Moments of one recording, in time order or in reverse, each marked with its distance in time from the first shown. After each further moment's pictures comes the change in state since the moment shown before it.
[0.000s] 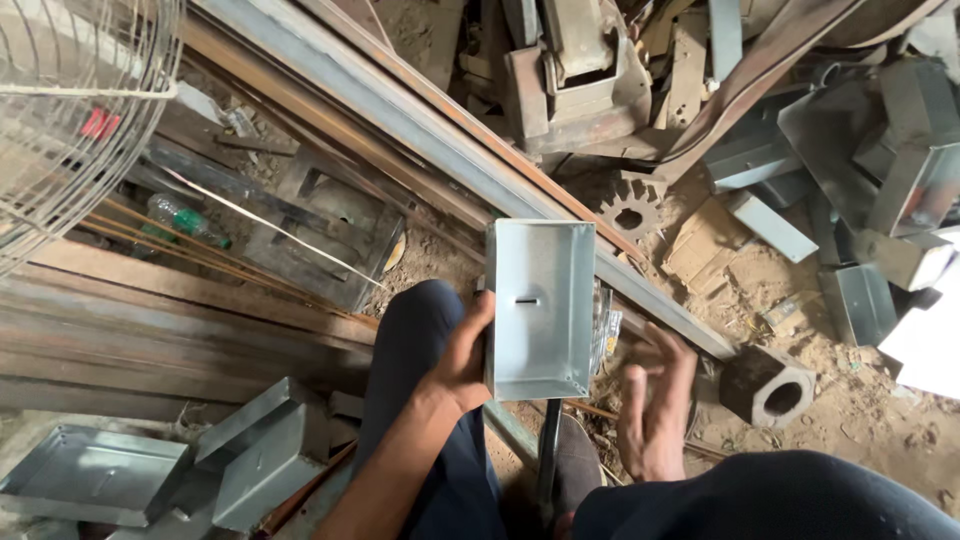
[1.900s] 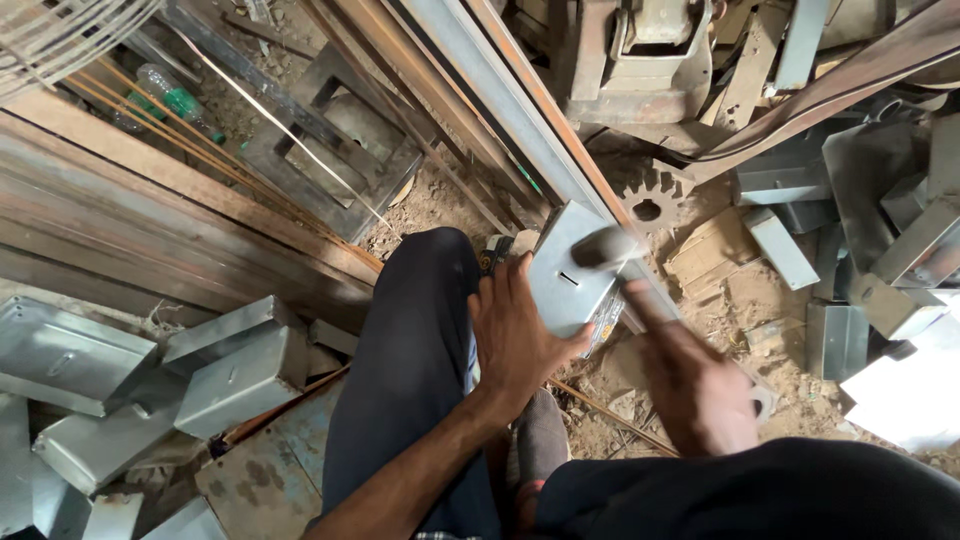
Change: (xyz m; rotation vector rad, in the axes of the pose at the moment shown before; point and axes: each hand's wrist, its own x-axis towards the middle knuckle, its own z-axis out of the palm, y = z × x) left_hand -0.015 -0.009 0.109 1.675 0.738 0.499; right_hand 0.063 -0.141 -0.084 -0.474 -0.197 -0.364
